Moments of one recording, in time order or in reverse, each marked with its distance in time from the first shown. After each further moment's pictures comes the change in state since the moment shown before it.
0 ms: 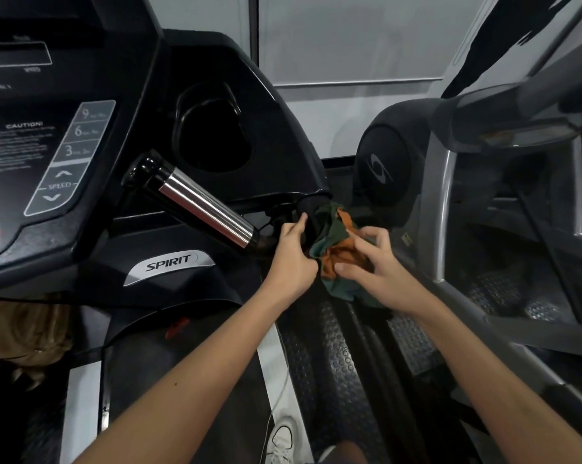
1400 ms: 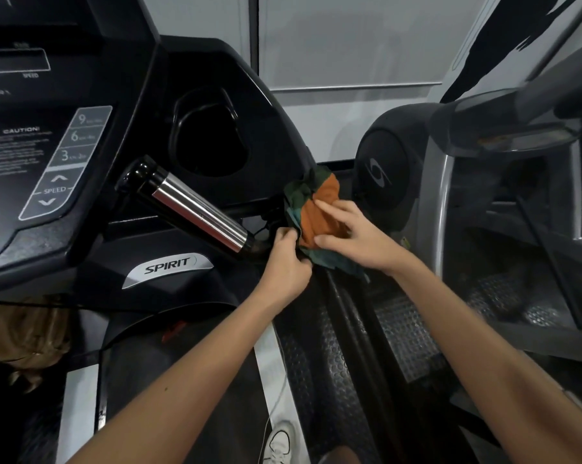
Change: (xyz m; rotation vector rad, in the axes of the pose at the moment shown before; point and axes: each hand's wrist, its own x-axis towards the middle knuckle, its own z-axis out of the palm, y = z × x) left_hand -0.003 0.006 0.002 0.046 0.047 0.010; right_hand 0.048 -0.023 -0.014 -0.036 -0.071 -0.068
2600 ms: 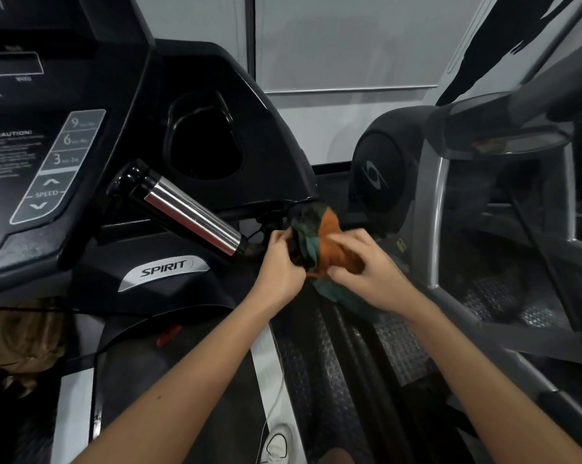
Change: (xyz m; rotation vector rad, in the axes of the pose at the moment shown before) left_hand 0.006 -0.006 0.002 -0.061 0.021 -0.010; right_hand -0.042 0.013 0.009 -0.079 0.134 -0.081
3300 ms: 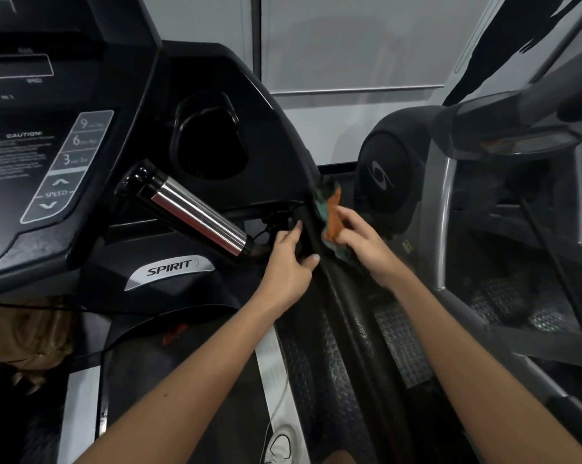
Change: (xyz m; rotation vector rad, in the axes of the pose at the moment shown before) left_hand -0.005 0.005 0.000 -0.035 -0.022 -0.021; right_hand 0.042 0.006 0.006 0.466 0.018 0.257
